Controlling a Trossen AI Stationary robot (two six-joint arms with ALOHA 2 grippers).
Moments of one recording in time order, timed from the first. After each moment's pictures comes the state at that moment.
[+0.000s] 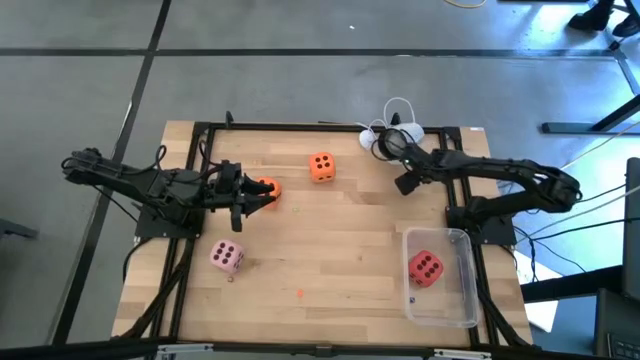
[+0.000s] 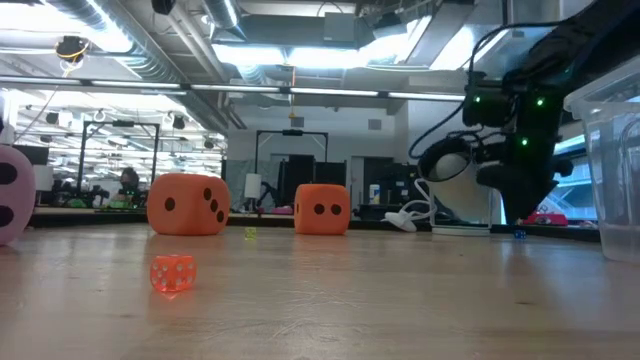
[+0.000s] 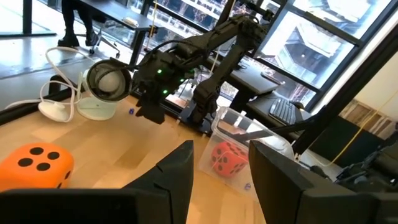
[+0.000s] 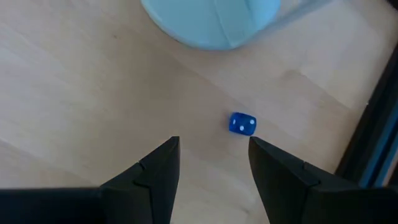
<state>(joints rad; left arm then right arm) -0.23 0.77 0.80 -0.08 -0.42 -0.52 -0.57 1.27 0.56 -0.62 0.33 0.36</state>
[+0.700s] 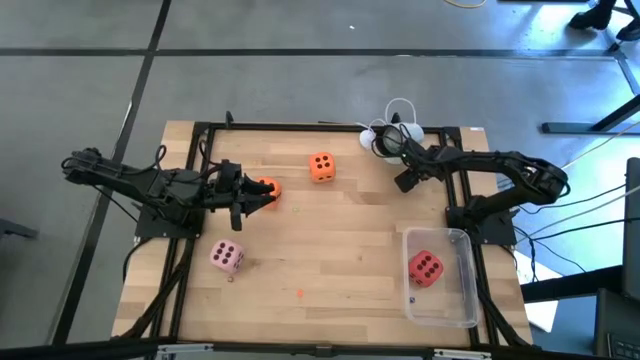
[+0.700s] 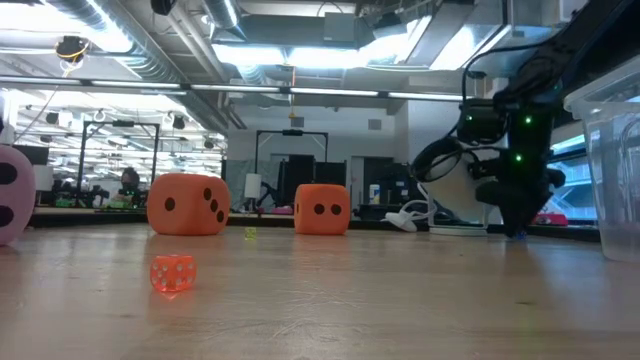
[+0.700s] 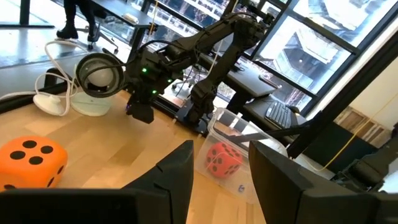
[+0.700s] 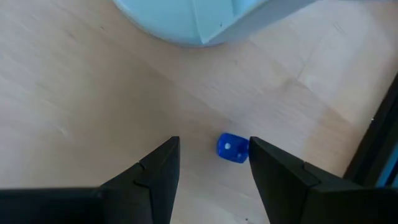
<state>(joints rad) -0.23 0.77 0.80 -0.08 -0.42 -0.57 -0.67 1.39 0.56 -0.52 0.32 0.24</state>
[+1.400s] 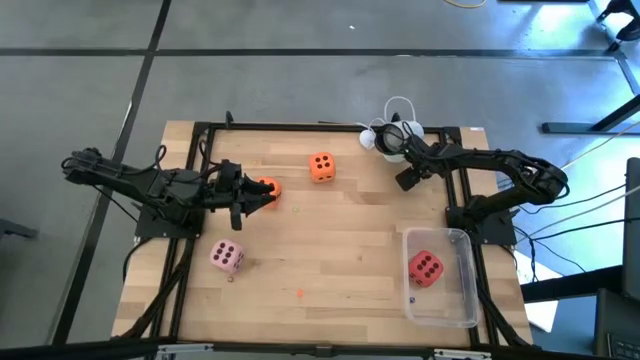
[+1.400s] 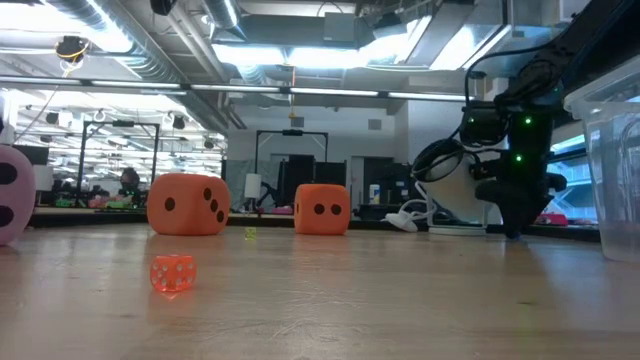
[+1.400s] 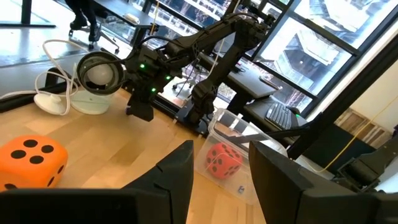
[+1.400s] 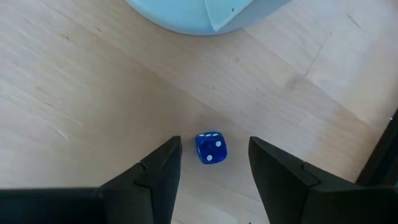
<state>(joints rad) -0.23 0.77 0.80 -0.08 -0.43 -0.57 -0.73 1.39 0.56 -0.51 0.24 0.22</state>
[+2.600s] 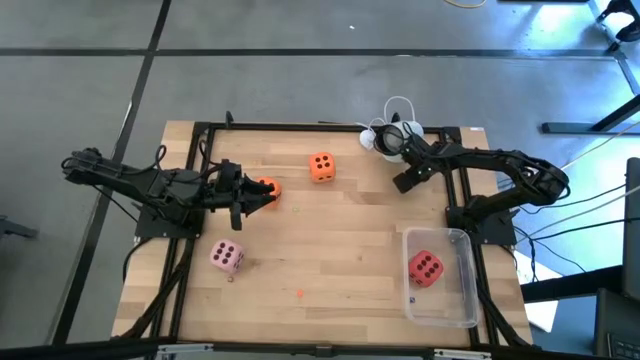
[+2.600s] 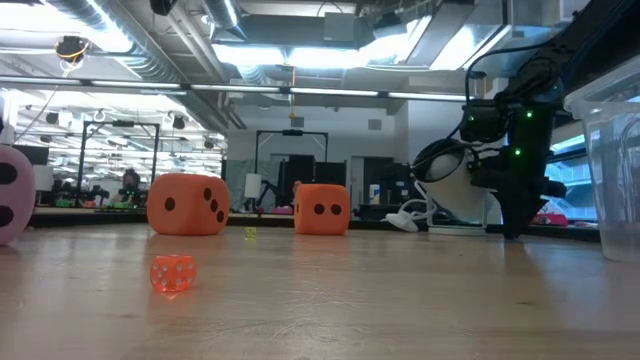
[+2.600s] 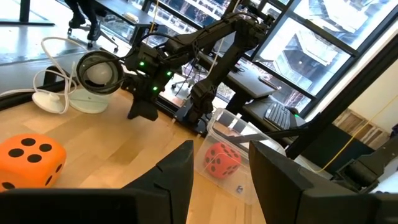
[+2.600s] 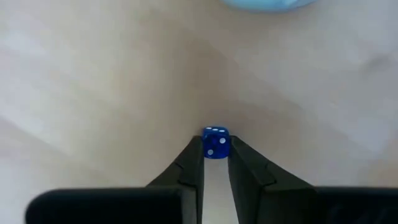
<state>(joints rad) -0.23 0.77 0.80 -0.08 -0.42 -0.58 -0.72 1.39 0.57 -0.55 0.02 0.27</state>
